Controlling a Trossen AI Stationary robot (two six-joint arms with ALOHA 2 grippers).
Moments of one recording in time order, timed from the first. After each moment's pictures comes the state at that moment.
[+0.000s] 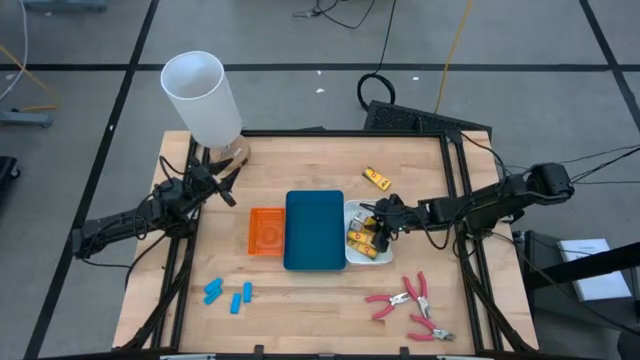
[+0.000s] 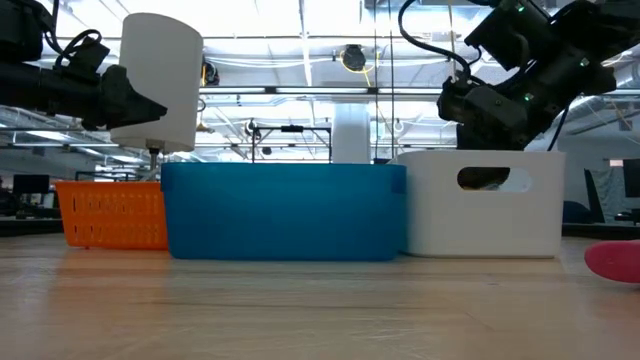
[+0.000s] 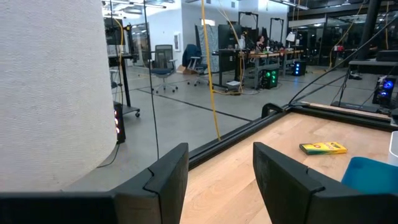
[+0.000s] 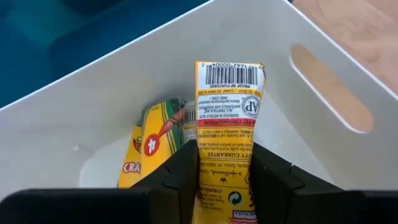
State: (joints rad) left arm 0.32 0.05 0.02 0.08 -0.42 0.05; right arm 0.10 1.31 0.48 0.08 0.21 0.53
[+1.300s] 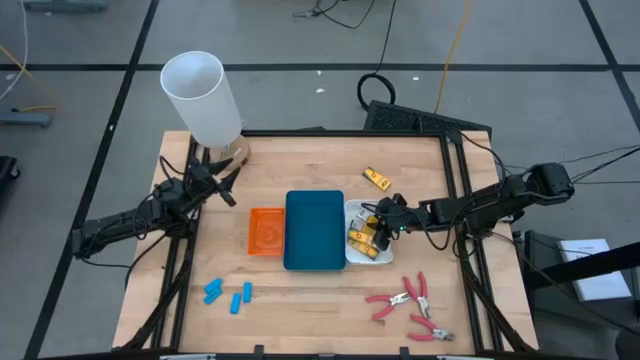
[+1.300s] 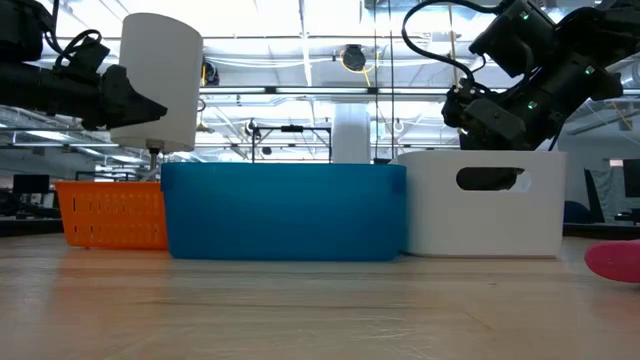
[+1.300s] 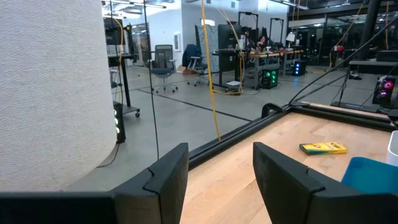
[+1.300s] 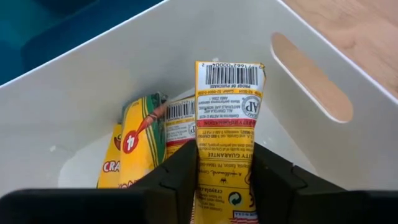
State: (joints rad) left arm 0.32 0.05 0.02 0.08 -0.42 0.05; right arm 0.10 1.31 0.45 0.09 0.26 0.56
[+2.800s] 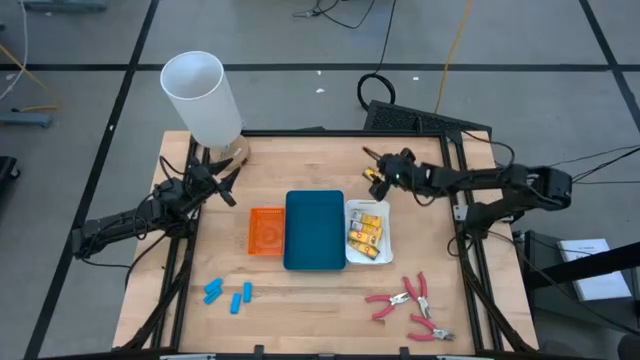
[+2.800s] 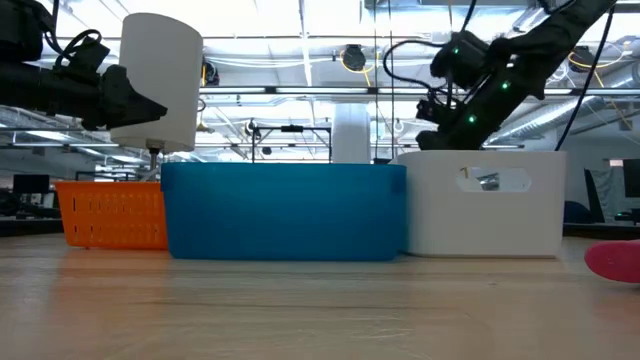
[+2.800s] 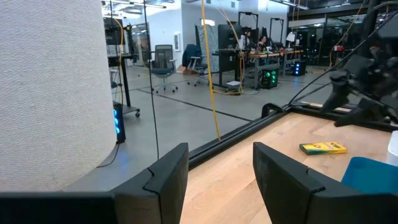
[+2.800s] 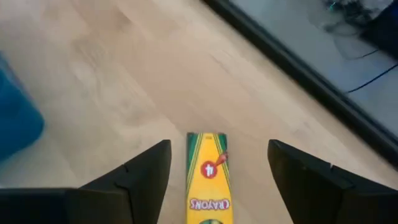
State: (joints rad) left arm 0.32 0.05 0.02 0.08 -0.42 0.05; right arm -0.38 1.31 0.59 0.00 0.33 0.14
